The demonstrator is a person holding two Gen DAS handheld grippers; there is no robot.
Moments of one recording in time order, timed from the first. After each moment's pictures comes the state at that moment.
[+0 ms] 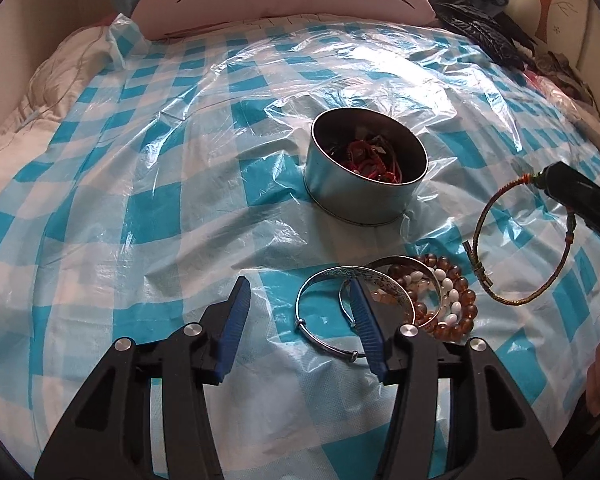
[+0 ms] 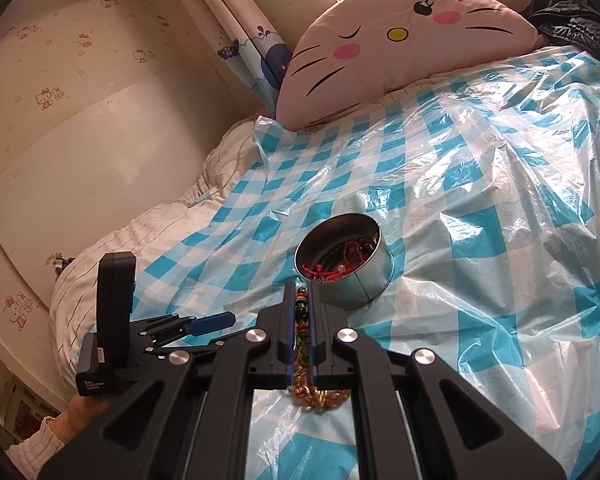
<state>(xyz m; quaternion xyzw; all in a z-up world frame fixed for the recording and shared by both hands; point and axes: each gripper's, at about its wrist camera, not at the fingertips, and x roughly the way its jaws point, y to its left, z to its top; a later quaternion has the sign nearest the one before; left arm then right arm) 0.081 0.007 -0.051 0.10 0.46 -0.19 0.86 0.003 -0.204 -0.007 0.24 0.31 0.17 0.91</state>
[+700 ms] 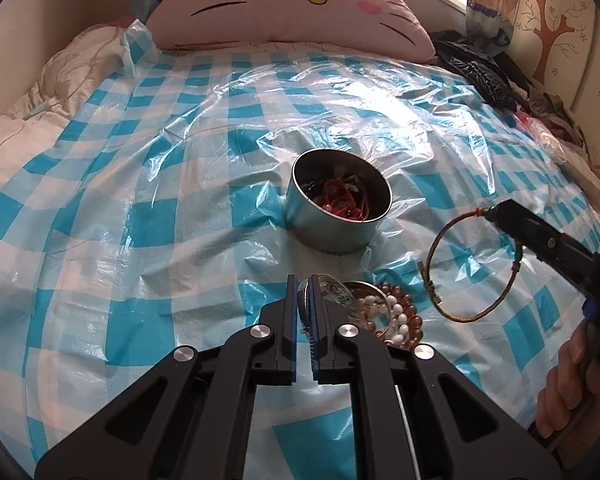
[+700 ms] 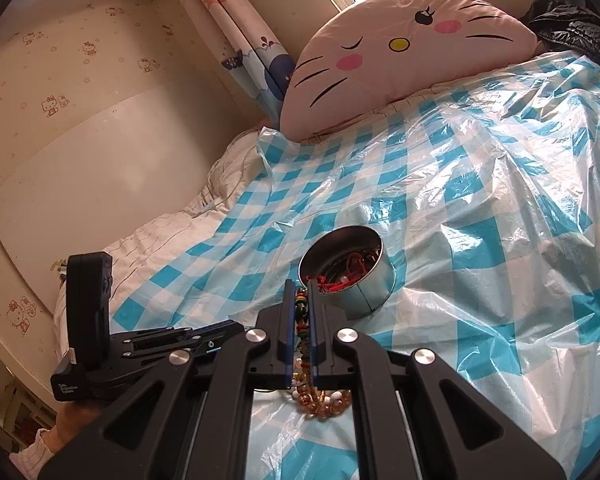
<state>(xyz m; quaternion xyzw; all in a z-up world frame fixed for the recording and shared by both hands) 0.057 0.007 -0.013 0.03 0.43 -0.19 0.88 -0.003 -0.207 -0.001 0.24 0.28 0.18 0.91</state>
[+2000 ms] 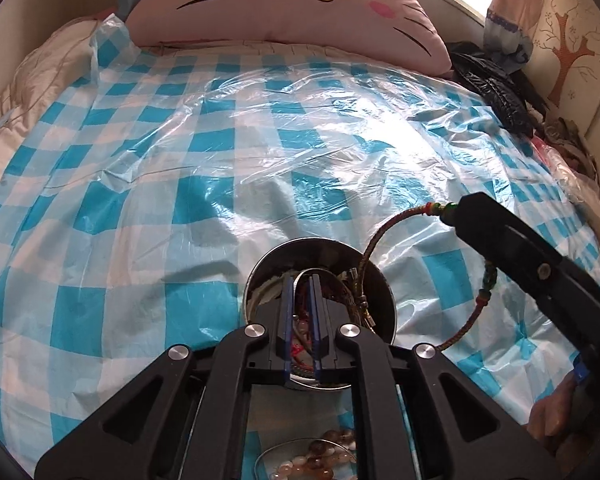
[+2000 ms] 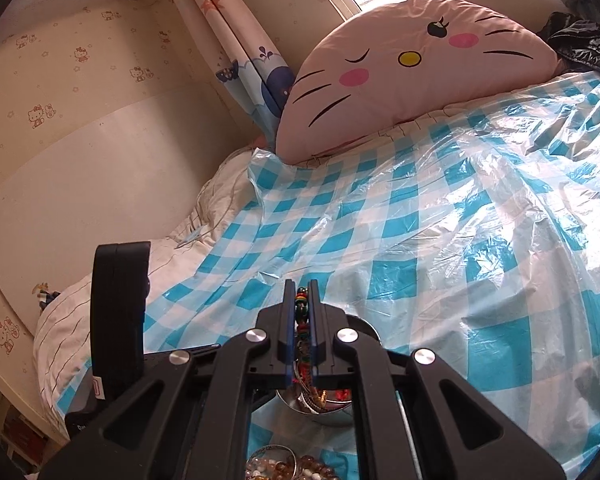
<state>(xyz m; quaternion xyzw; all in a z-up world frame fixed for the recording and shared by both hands) 0.167 -0.058 -0.029 -0.01 0.44 -0.18 0.88 0.104 -0.212 0.004 0.23 0.27 0.18 0.92</state>
